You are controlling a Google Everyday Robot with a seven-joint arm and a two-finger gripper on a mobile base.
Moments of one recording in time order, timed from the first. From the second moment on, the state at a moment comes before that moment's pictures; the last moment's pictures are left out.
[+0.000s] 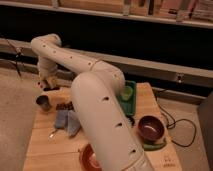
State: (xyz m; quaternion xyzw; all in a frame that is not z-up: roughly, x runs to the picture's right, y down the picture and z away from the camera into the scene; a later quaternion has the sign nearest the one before) arm -0.320 -0.038 0.822 -0.23 -0.29 -0.38 0.84
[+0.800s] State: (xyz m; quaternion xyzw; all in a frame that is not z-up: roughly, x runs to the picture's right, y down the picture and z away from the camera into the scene) arm -0.351 -0.032 0.810 -0.24 -0.35 -0.40 0.81
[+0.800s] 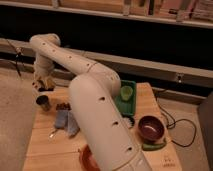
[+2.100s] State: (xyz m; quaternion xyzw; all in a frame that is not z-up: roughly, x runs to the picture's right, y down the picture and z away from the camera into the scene) arm -0.378 0.008 0.796 -0.27 -0.44 -0.36 0.78
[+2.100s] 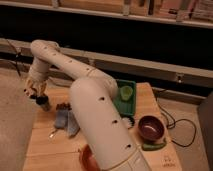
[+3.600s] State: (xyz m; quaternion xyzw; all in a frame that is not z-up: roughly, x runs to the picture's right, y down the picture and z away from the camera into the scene) arm -0.381 0.025 0.801 -0.30 -0.46 -0.36 0.75
